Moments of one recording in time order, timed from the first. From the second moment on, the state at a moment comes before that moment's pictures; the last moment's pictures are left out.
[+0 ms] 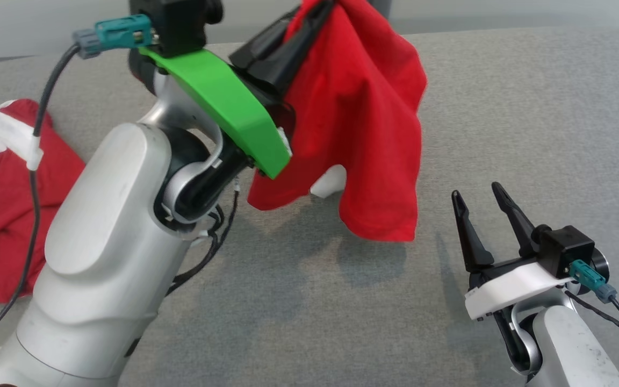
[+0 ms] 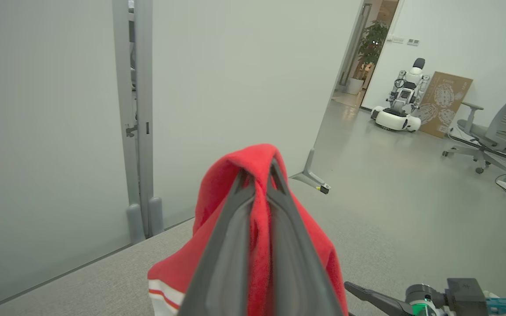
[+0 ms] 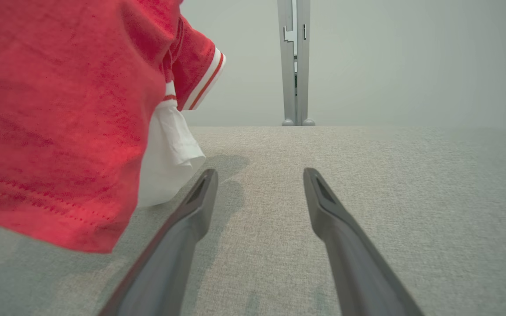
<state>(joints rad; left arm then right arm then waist) -0.83 0.10 -0.55 0.06 -0.82 -0.12 0.21 -0.09 -0.06 0.17 0.17 0.13 0.08 -0.25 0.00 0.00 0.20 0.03</state>
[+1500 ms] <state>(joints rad) -0.41 0.37 -0.40 0.26 -1.00 -0.12 0.29 -0.07 -0.04 0.10 0.15 0.14 0.08 -0.25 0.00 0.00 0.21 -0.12</state>
